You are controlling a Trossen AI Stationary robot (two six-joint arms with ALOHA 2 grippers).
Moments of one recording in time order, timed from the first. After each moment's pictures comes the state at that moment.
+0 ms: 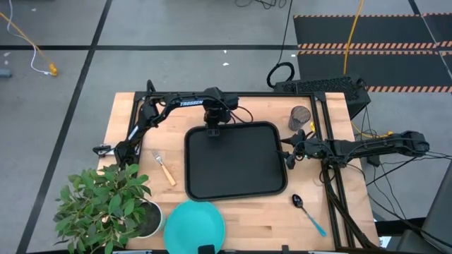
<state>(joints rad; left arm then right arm) 0.45 2.28 1.84 -1.27 0.00 0.33 -0.02 0.59 0.02 0.04 0.31 0.31</state>
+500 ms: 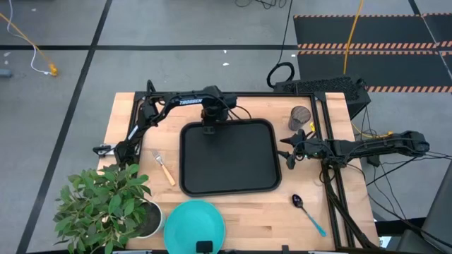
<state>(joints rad) 0.47 2.28 1.84 -1.30 -0.13 0.42 -0.02 0.59 0.02 0.05 0.31 0.29</state>
